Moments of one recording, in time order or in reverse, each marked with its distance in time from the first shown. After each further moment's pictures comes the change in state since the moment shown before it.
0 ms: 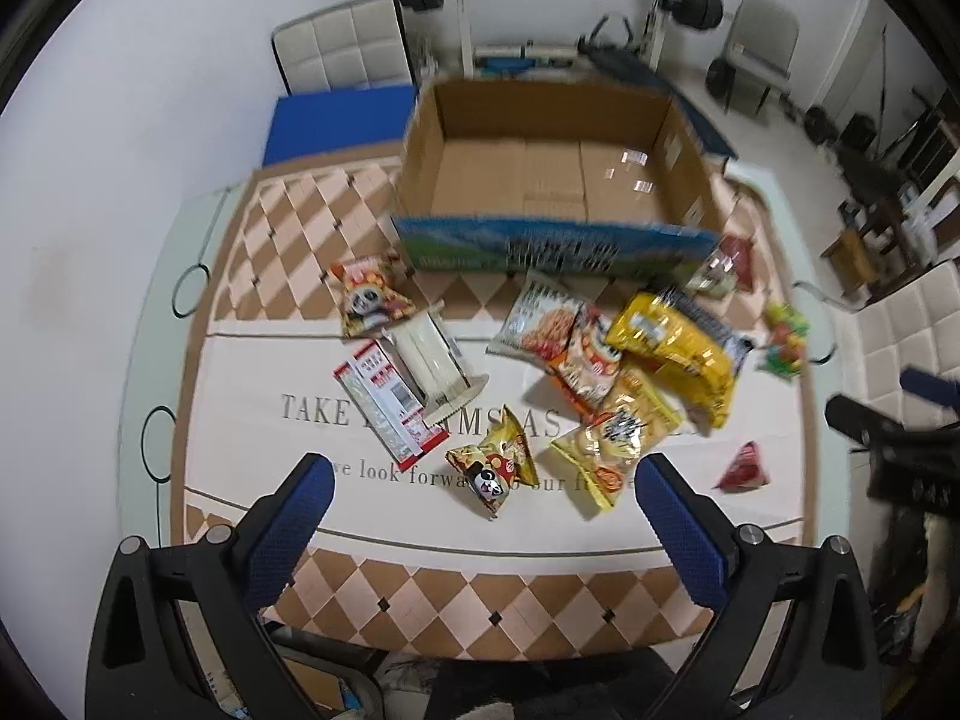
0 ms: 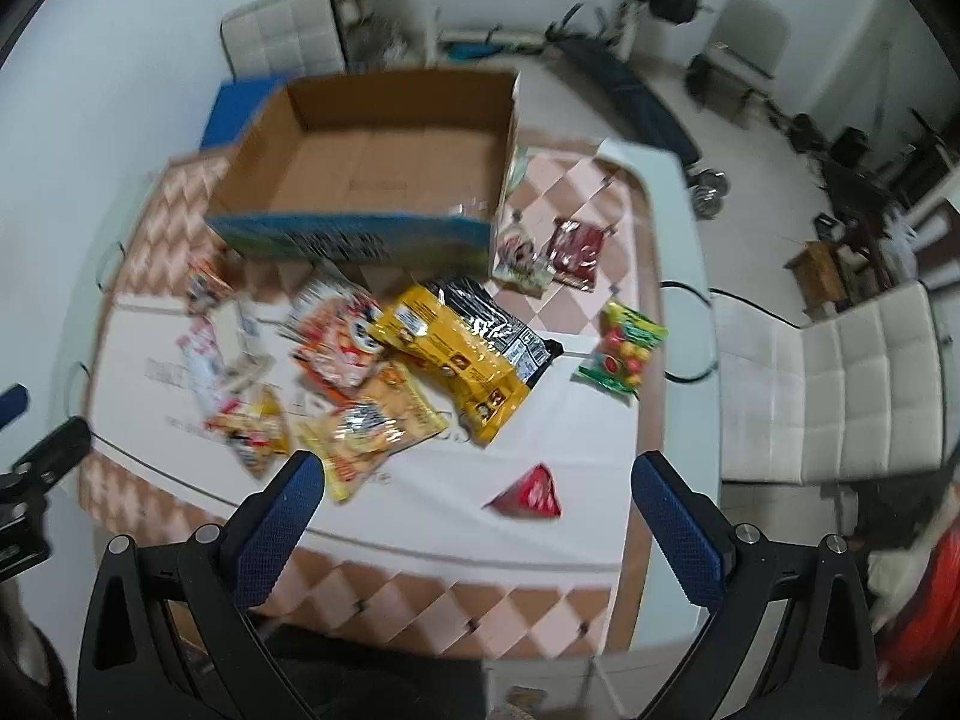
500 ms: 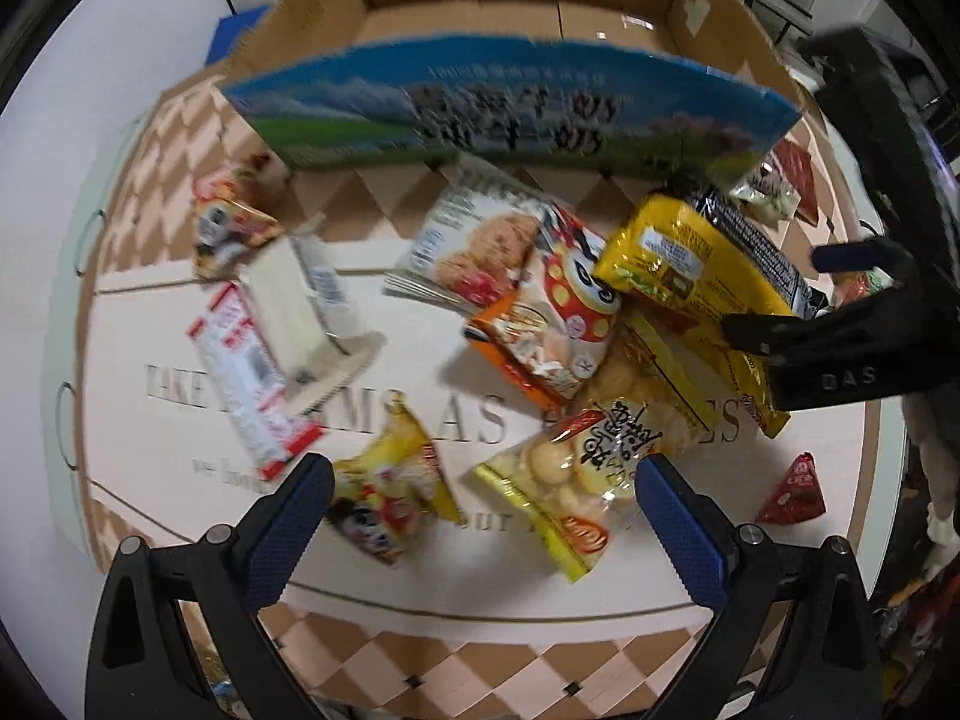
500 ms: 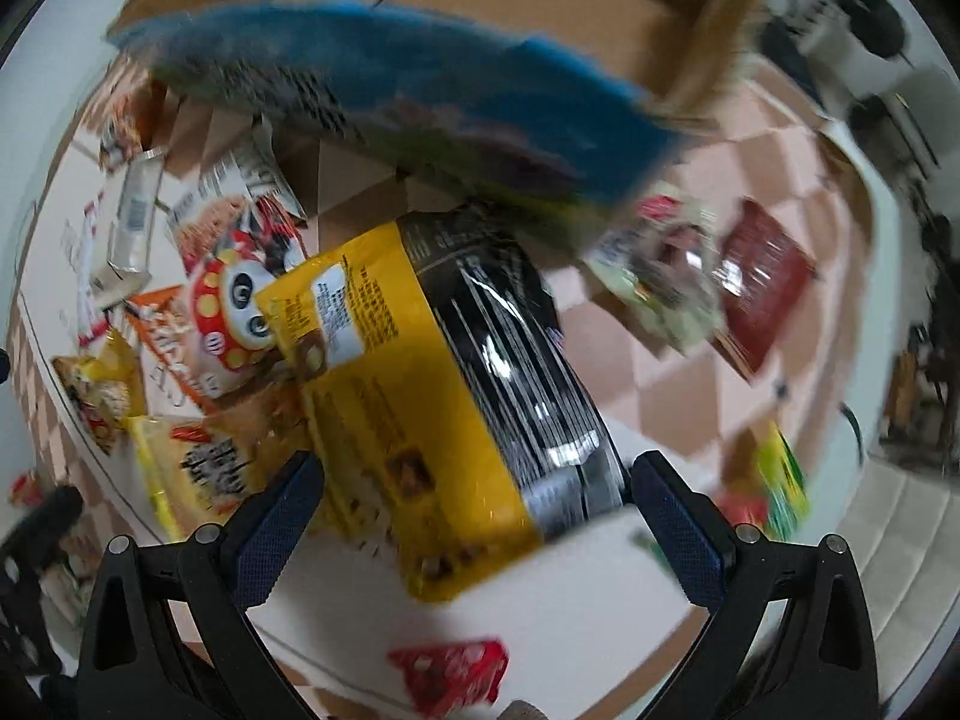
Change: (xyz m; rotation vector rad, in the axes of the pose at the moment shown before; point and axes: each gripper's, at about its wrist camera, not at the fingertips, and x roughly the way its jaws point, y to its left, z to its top) left arm 0.156 -0.059 0.003 -0.013 0.186 -0.028; right arm 0.241 0.010 0.071 -0.388 0.248 0.118
